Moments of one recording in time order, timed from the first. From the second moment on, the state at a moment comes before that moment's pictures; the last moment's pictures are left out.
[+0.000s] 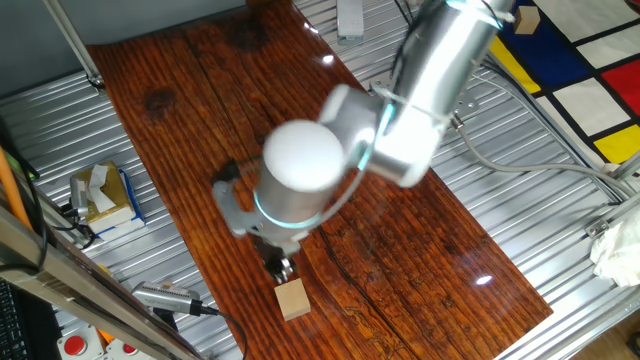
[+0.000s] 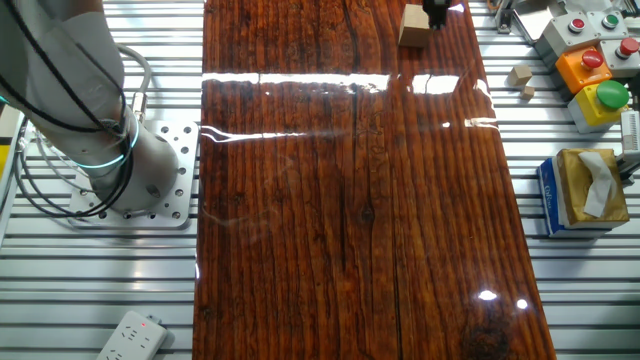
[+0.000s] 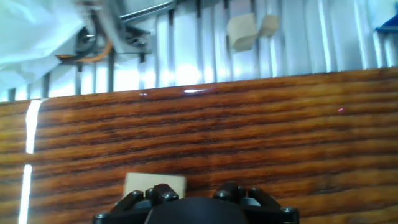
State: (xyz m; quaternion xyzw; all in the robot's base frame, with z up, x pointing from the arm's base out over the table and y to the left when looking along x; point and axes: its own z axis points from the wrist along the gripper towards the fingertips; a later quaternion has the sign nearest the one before) arm 0.581 0.256 0.111 -0.02 1.00 -0.04 0.08
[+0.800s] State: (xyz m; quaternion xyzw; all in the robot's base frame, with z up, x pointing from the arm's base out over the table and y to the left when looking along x) arm 0.587 0.200 0.125 -0.04 1.00 -0.02 0.08
